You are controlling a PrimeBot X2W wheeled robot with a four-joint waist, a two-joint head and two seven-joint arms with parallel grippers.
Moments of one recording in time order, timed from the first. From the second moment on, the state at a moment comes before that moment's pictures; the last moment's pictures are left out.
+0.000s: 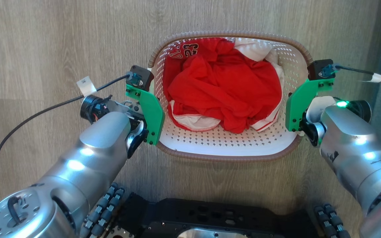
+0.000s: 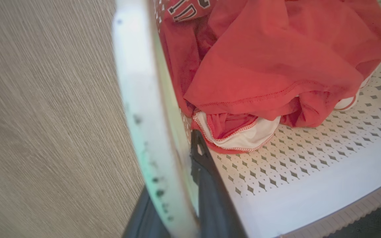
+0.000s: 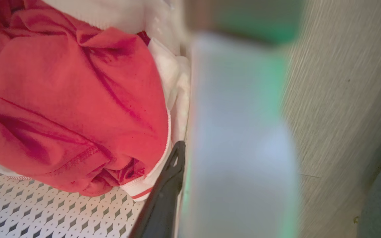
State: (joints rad) left arm -0.97 0.05 -1.28 1.11 -1.02 -0.07 0.04; right arm -1.00 -0.14 0.99 1.31 1.00 0.12 0.02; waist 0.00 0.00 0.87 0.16
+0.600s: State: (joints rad) left arm -0.97 0.05 -1.28 1.08 -1.02 -0.06 0.03; right arm -0.99 -0.15 0.85 1.30 0.87 0.12 0.04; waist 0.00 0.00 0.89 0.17
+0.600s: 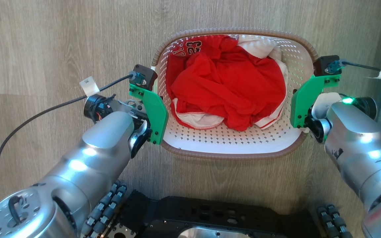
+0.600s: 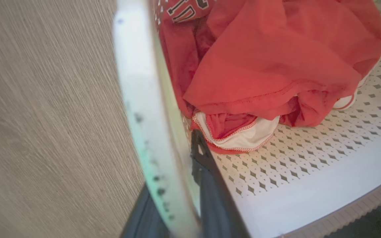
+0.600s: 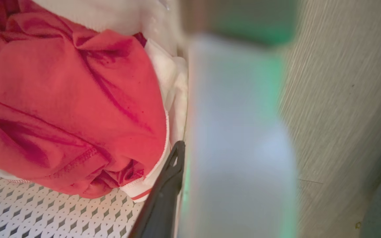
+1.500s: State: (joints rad) left arm -0.89 0.03 -1.29 1.10 -1.01 -0.01 0.05; right arm -0.86 -0.11 0.57 1.30 0.60 0.12 0.13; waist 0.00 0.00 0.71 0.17
